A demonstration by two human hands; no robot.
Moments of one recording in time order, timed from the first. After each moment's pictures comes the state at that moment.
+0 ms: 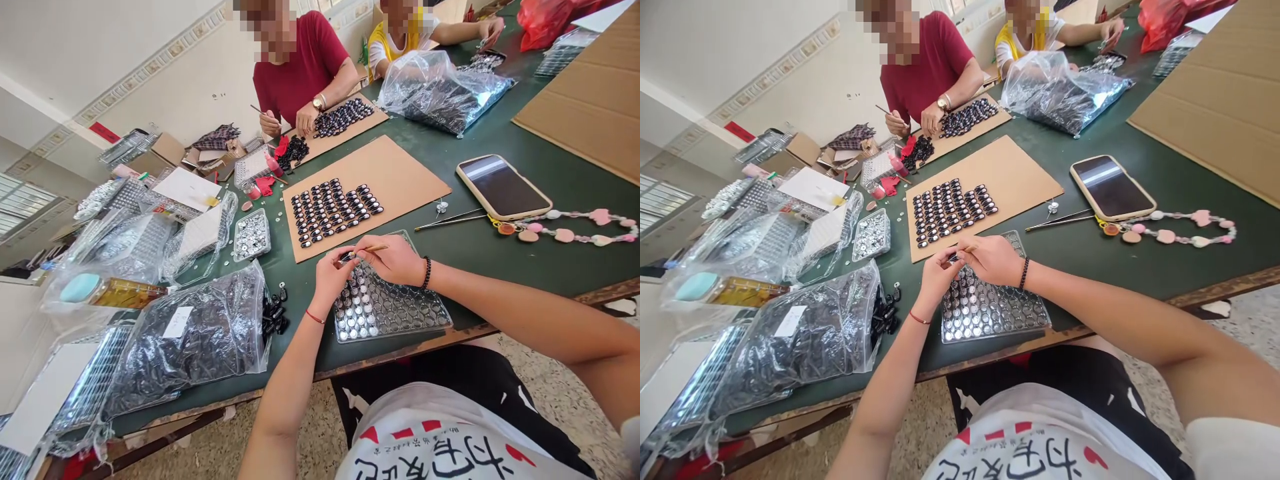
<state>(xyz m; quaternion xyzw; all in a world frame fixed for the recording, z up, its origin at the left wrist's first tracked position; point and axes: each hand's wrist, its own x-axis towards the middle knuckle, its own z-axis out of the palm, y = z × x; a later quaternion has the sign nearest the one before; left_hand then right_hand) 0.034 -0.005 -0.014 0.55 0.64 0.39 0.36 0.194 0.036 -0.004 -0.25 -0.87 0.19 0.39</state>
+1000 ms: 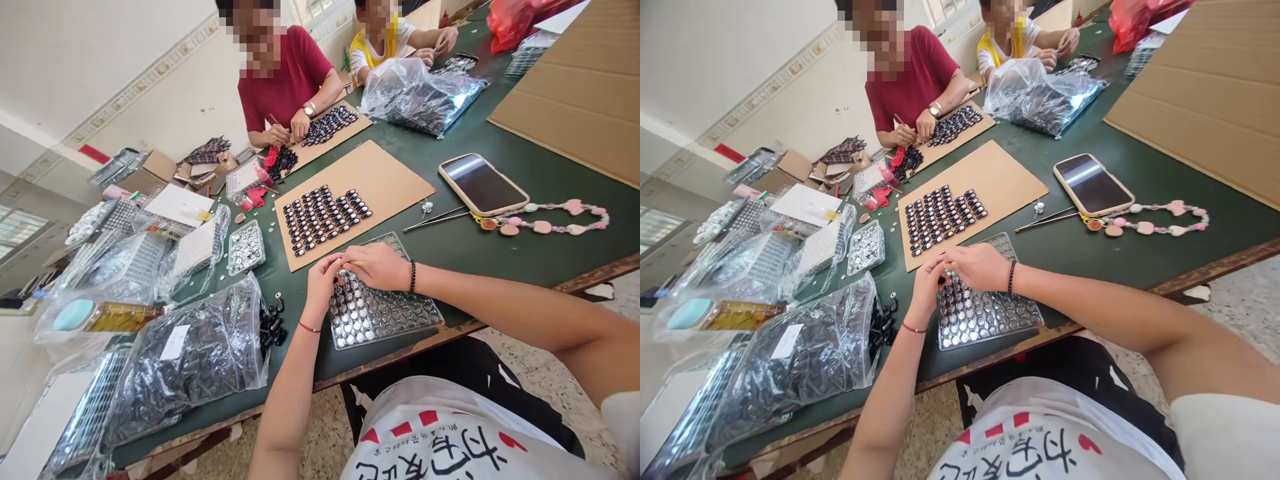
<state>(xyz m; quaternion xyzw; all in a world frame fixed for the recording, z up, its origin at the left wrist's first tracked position) 0.033 -0.005 -0.008 0.46 0.62 0.44 0.46 0.189 0.034 -0.007 -0.25 -0.90 0.14 0.32</state>
